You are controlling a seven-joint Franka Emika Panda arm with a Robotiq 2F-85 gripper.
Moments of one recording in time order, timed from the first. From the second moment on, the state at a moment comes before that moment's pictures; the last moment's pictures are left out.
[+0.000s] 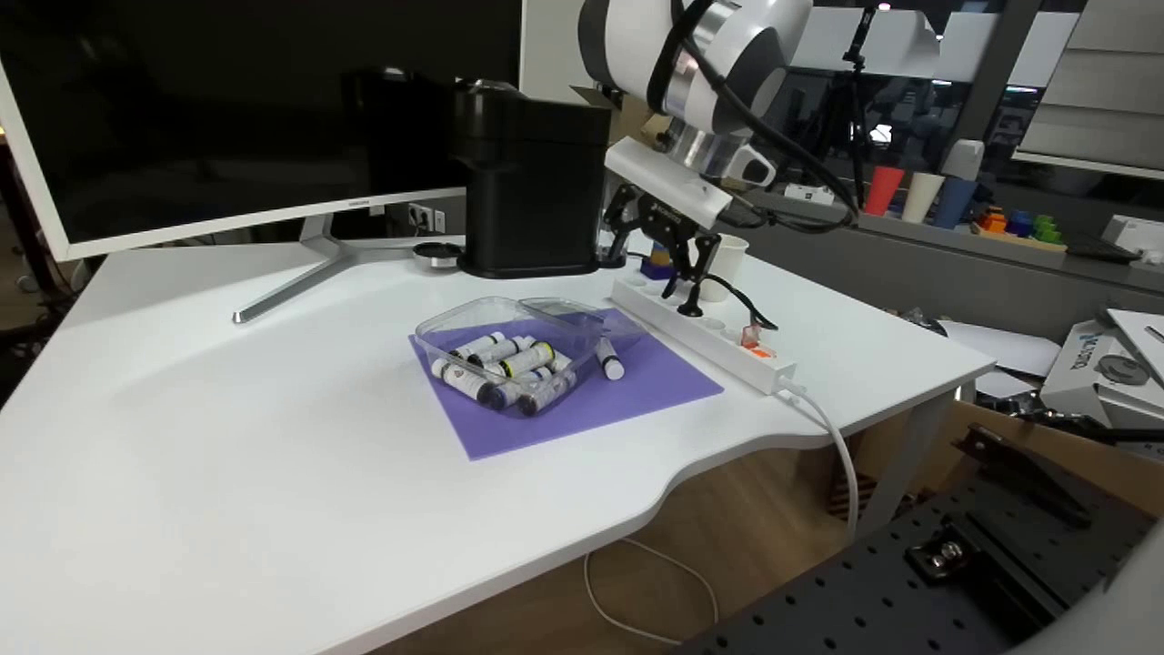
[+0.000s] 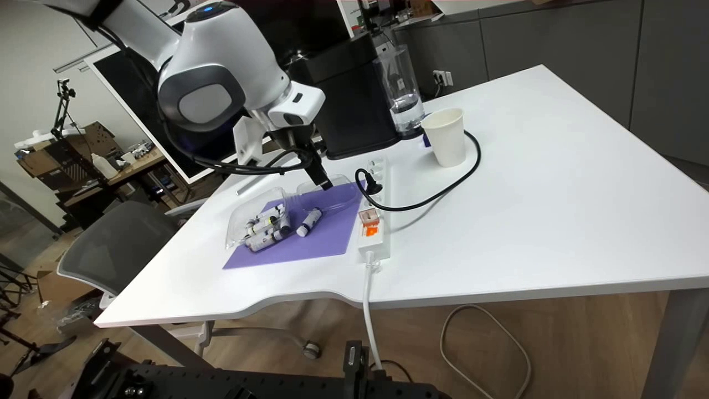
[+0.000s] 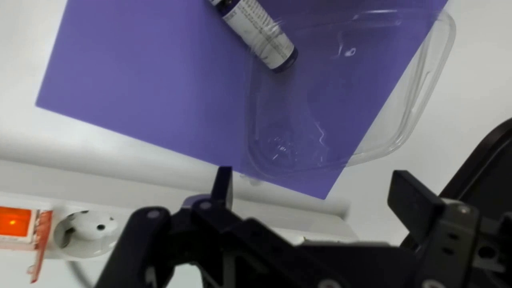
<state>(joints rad) -0.02 0.38 -0.12 -2.35 0.94 2.95 0.05</state>
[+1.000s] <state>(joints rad) -0.05 0.48 0.01 -2.29 1.17 3.05 -0.02</state>
